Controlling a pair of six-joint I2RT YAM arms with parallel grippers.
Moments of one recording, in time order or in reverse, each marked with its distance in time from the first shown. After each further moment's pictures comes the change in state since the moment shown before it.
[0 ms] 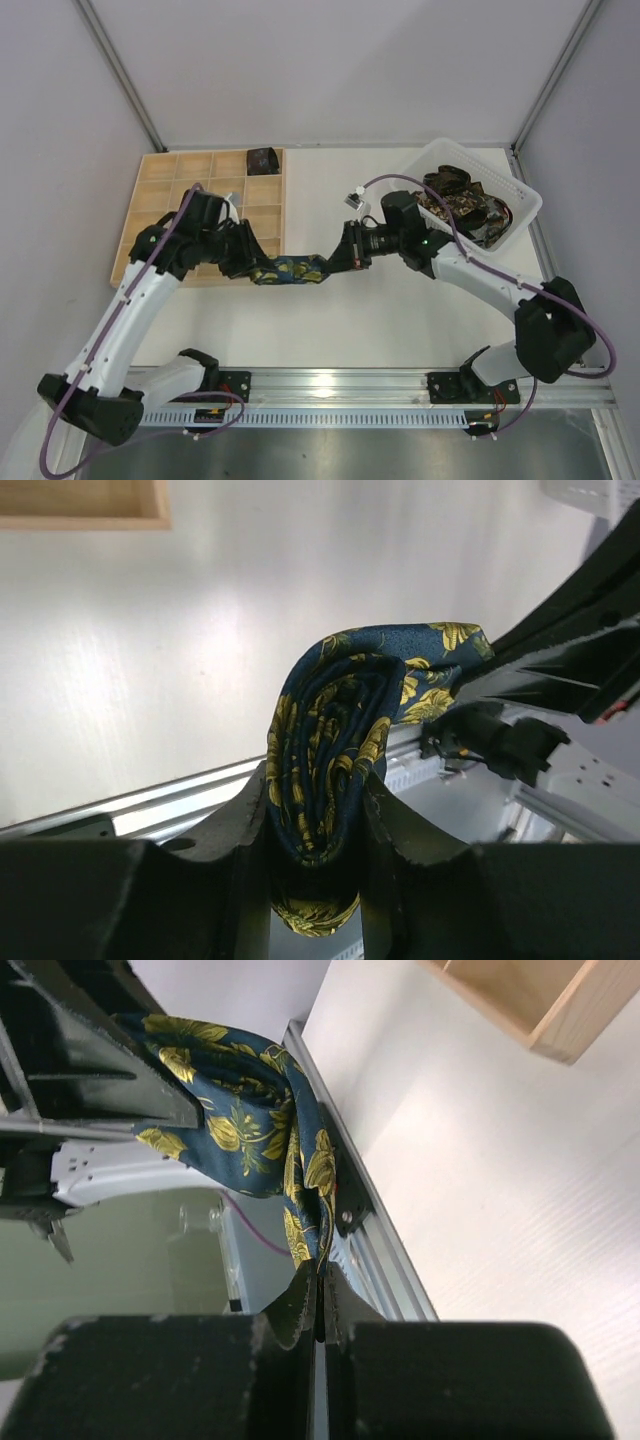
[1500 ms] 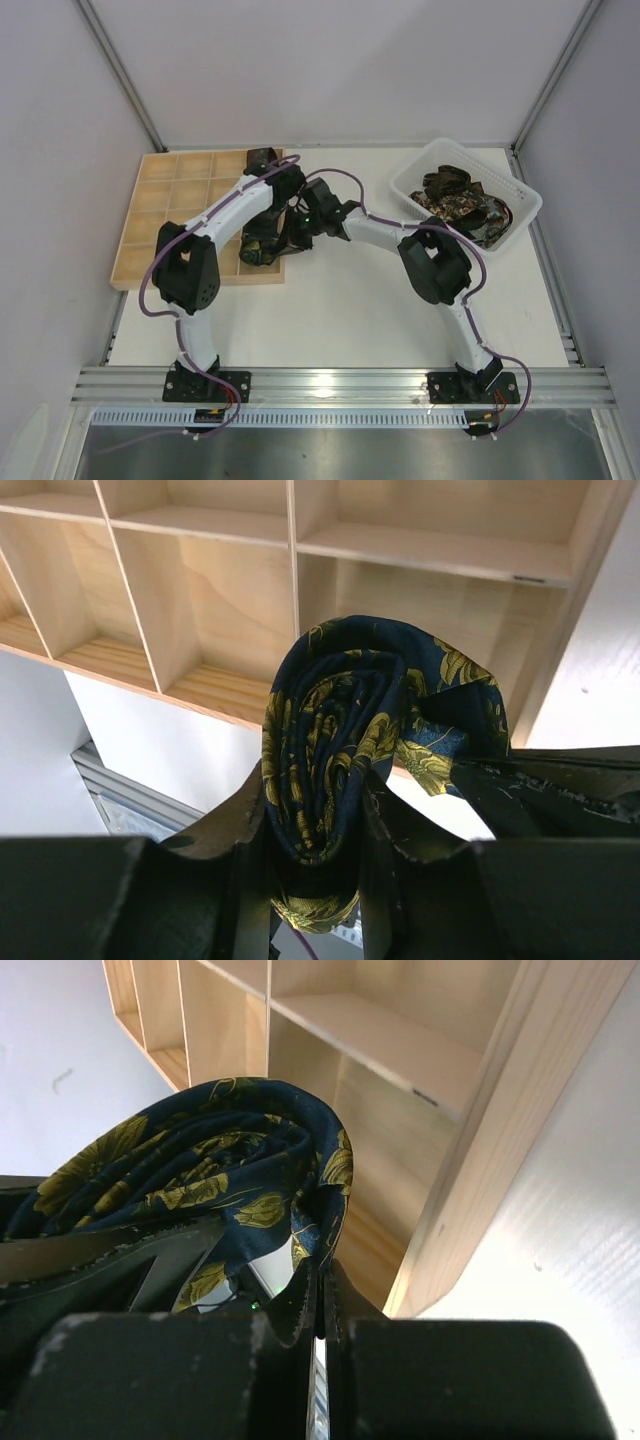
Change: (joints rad) left arm -0.116 0.904 0.487 -0.254 -0.833 0.180; right arm 0.135 0.826 0.760 -0.202 0.281 0.128
